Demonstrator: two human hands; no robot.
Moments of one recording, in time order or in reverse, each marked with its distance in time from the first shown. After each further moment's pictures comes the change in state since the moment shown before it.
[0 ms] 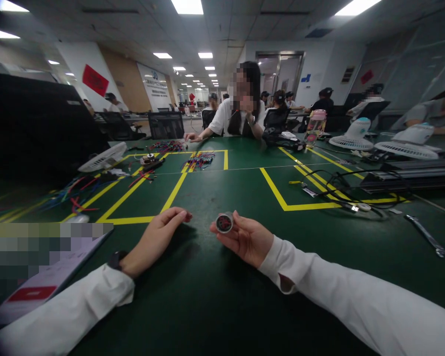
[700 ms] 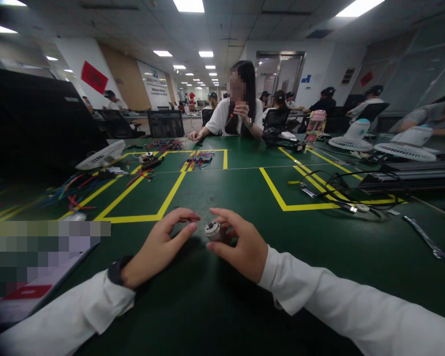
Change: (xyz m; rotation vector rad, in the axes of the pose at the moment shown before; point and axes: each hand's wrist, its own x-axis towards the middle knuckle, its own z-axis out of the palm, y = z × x) left_hand -0.016 0.017 0.013 0.081 -0.032 0.285; right_hand -0.011 0.016 0.010 -1.202 0.050 -0.707
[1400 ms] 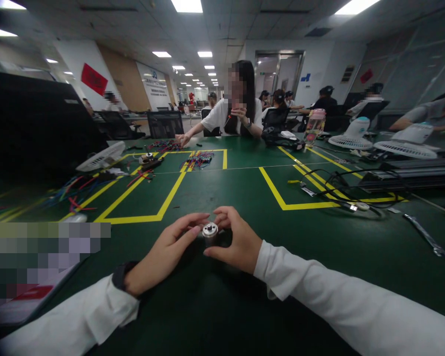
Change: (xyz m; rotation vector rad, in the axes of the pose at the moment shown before) left_hand -0.005 0.006 0.011 -0.226 -0.122 -0.133; right_hand 0.009 0.016 0.002 -0.101 -0.031 -0.046
